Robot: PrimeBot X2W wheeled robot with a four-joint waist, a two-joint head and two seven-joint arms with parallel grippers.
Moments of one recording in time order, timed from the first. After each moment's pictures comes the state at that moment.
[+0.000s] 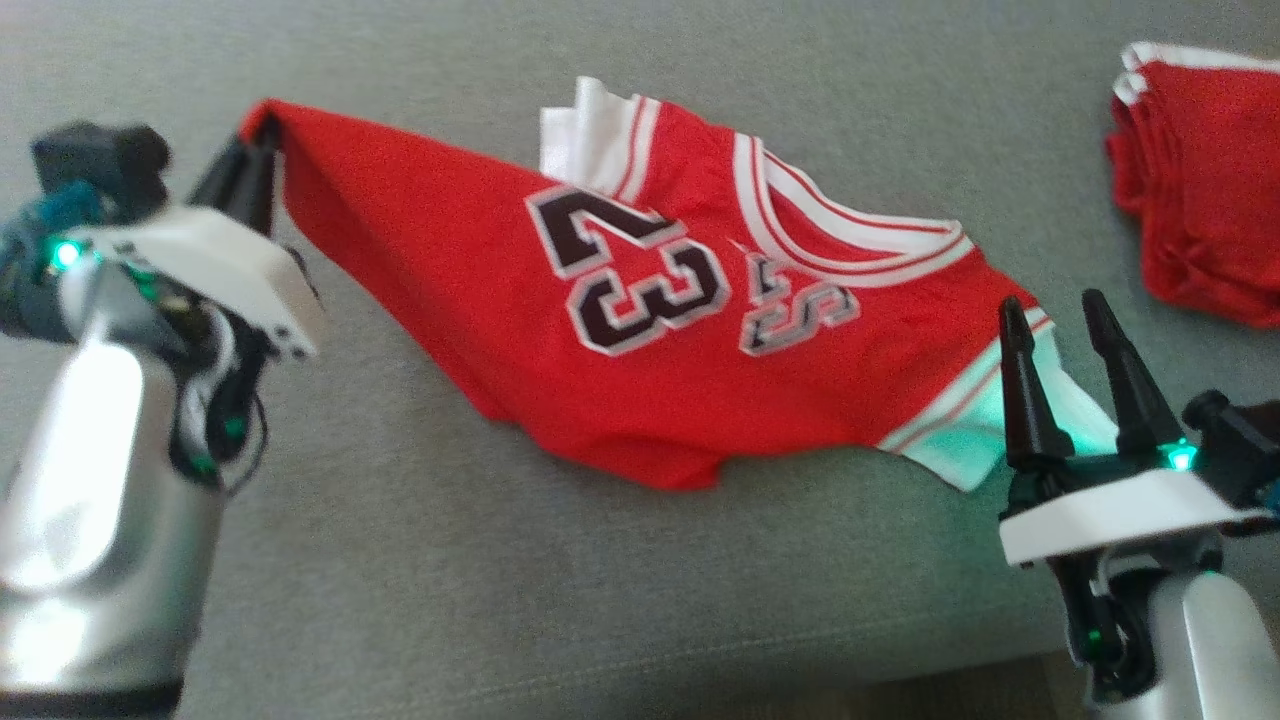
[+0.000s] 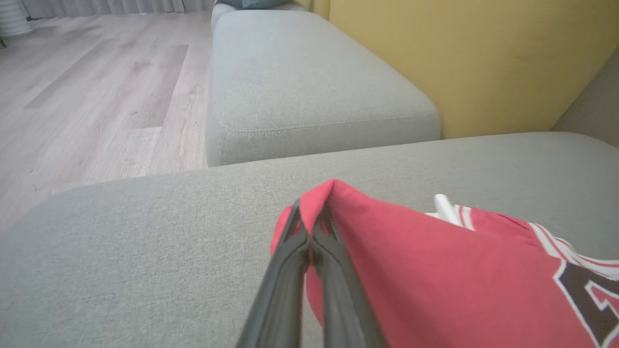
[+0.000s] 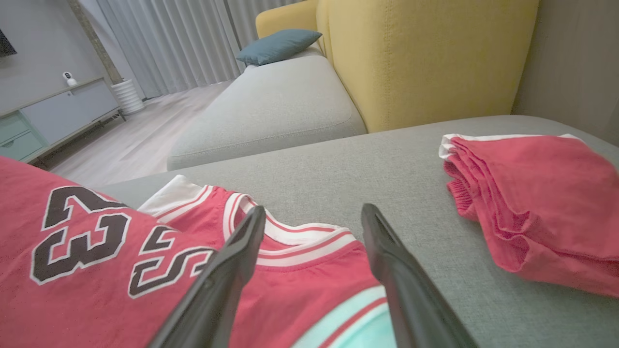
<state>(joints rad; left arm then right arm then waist) -0.49 0.30 -0.24 0.12 -0.37 0.09 0.21 -0.04 -0.05 0.00 -0.09 0.25 0.13 0.03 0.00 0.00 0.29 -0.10</state>
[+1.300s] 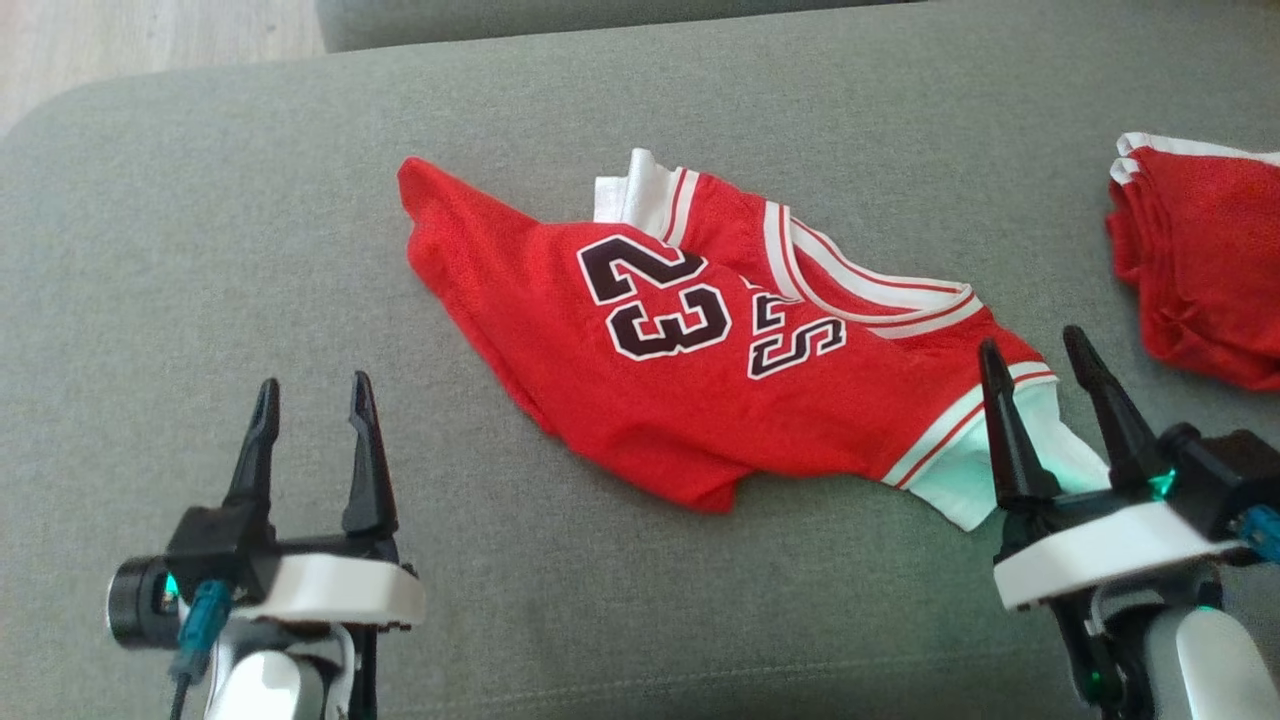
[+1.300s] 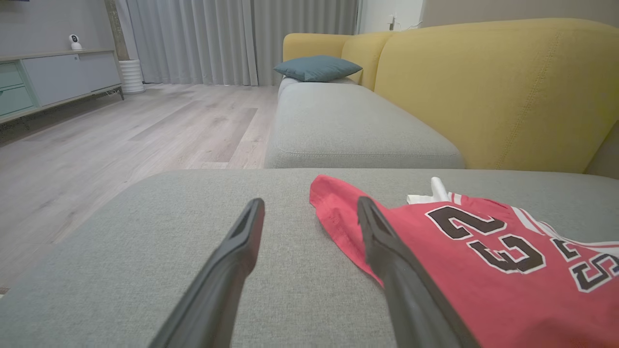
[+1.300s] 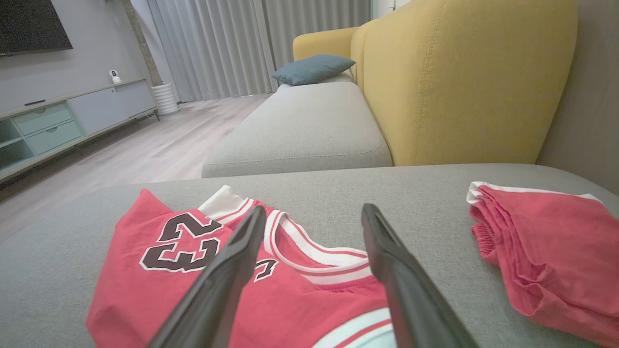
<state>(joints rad) 0.00 0.17 -0.25 -0.01 -0.22 0.26 -0.25 0.01 -0.08 0.04 -0.12 0.19 0.13 0.05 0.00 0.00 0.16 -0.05</state>
